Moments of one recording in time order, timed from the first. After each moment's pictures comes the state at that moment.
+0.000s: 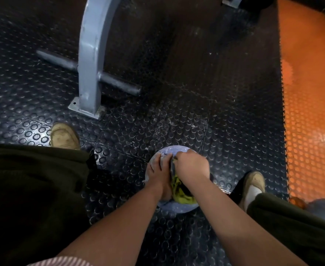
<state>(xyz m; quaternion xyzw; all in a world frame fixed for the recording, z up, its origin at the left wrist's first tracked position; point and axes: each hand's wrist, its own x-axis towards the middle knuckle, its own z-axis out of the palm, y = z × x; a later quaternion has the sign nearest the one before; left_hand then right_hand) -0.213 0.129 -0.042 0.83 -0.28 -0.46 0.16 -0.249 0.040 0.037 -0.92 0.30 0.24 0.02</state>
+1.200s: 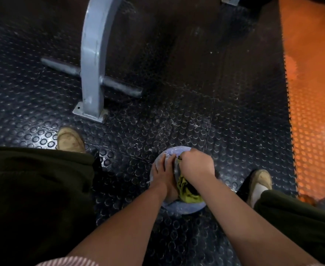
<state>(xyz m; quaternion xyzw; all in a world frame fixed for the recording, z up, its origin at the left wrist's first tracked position) -0.216 0.127 -0.043 0.83 -0.27 -0.45 0.17 -0.250 0.033 0.034 -0.93 0.28 0.24 0.01</state>
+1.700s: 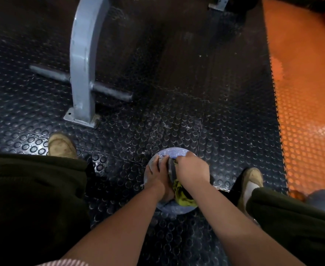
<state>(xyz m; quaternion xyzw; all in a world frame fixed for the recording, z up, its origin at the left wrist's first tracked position) -0.218 0.119 -0.041 0.84 -0.28 -0.43 0.15 -0.267 0.034 0.037 -0.92 0.32 0.22 0.04</state>
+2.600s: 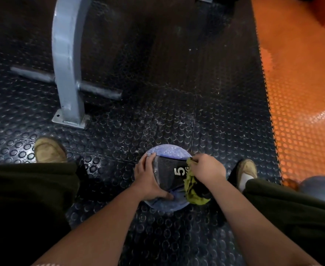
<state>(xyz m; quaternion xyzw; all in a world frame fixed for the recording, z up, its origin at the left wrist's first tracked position) -0.203 0.141 -0.047 0.82 -0.30 -0.43 0.24 -0.307 -0.007 0.033 -0.85 0.46 0.21 0.15</state>
